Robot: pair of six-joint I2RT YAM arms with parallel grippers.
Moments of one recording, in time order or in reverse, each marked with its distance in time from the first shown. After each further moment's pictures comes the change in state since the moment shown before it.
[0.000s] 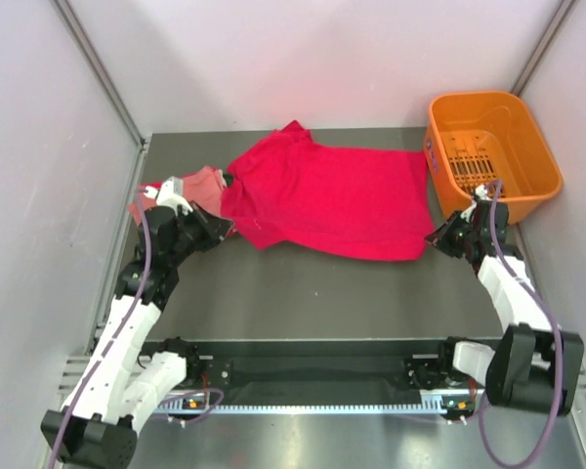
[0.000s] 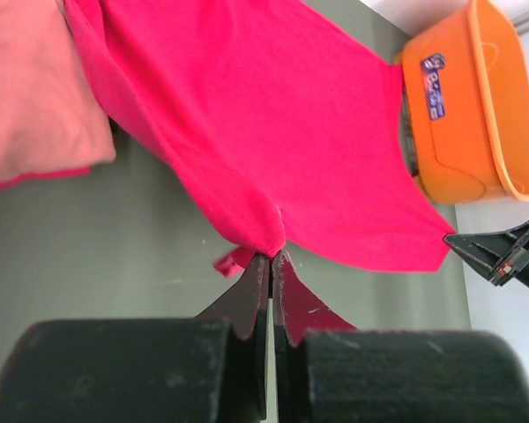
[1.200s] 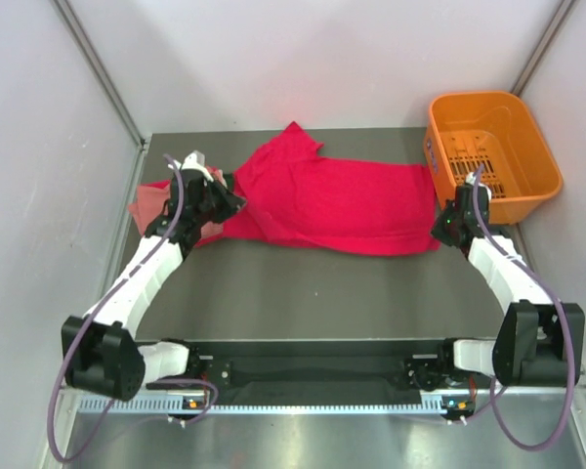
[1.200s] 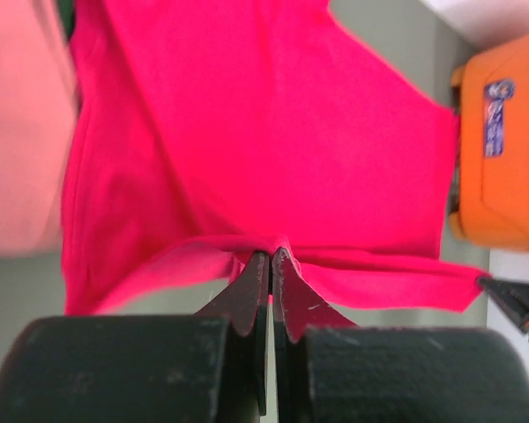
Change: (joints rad) left arm -0.031 0.387 0.145 0.100 -0.076 -0.037; right arm 0.141 0.092 0.111 -0.061 0.378 -0.013
